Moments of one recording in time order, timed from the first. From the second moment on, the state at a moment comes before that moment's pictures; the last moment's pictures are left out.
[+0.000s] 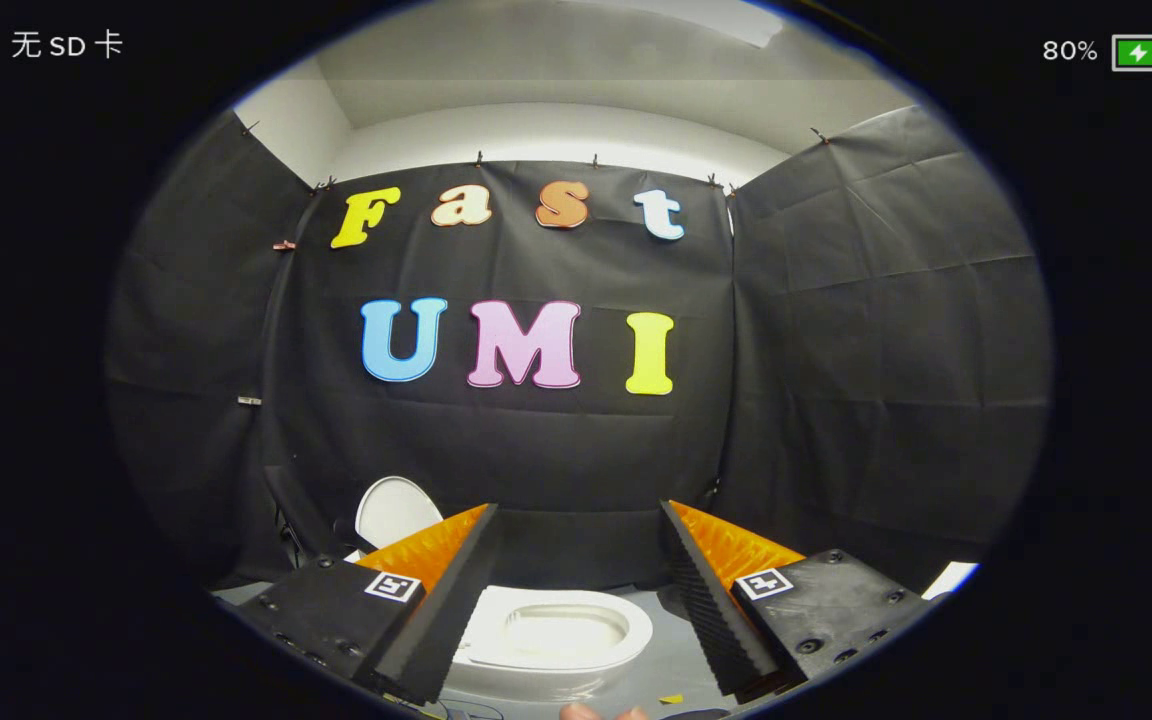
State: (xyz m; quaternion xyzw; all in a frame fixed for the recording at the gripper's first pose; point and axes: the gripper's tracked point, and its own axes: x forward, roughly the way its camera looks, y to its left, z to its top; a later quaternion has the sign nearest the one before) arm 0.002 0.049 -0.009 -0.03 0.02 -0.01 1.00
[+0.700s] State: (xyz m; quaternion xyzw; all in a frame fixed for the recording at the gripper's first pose) arm 0.003 0.046 -0.017 -0.02 0.03 -0.01 1.00
